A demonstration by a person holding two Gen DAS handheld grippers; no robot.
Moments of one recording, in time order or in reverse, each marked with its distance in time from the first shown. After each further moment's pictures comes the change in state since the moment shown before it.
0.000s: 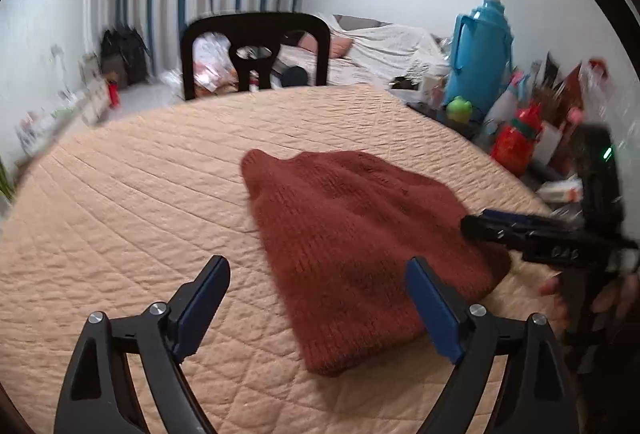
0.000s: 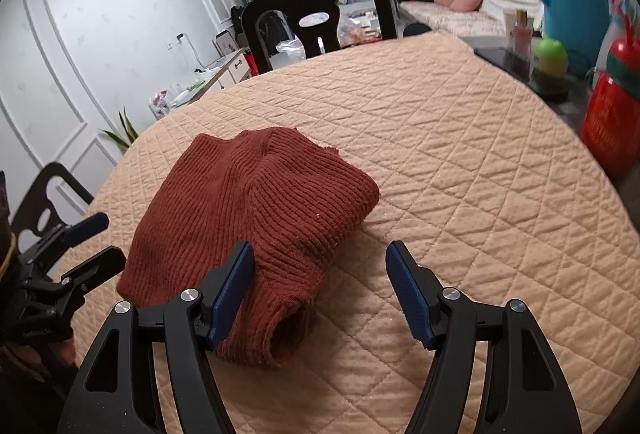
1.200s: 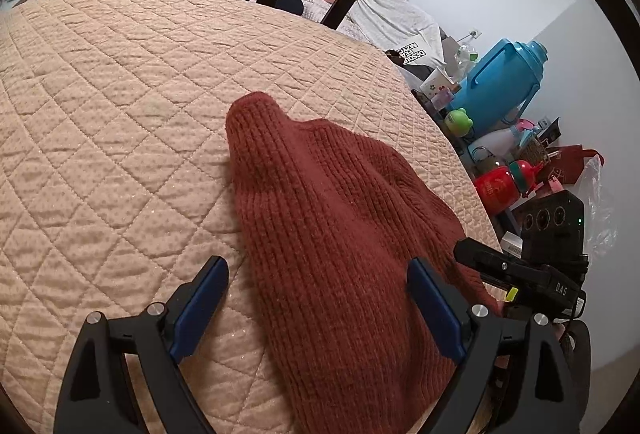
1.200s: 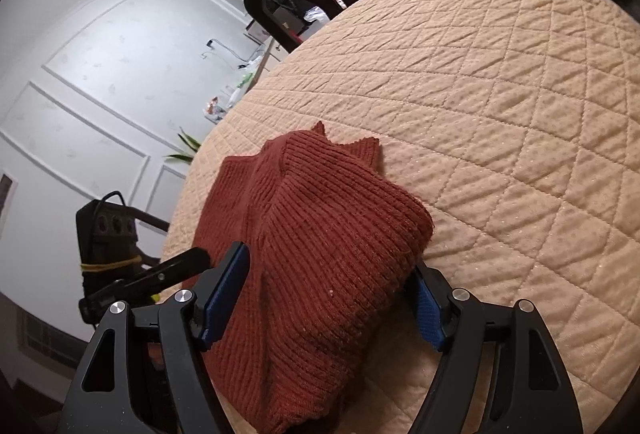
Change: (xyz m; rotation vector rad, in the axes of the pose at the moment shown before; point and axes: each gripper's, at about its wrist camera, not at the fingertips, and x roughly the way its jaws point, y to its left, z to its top) left arm 0.086 0.051 0.024 -0.310 0.234 -0.256; right arm 0.044 -0.027 0.024 0.232 0.156 0.355
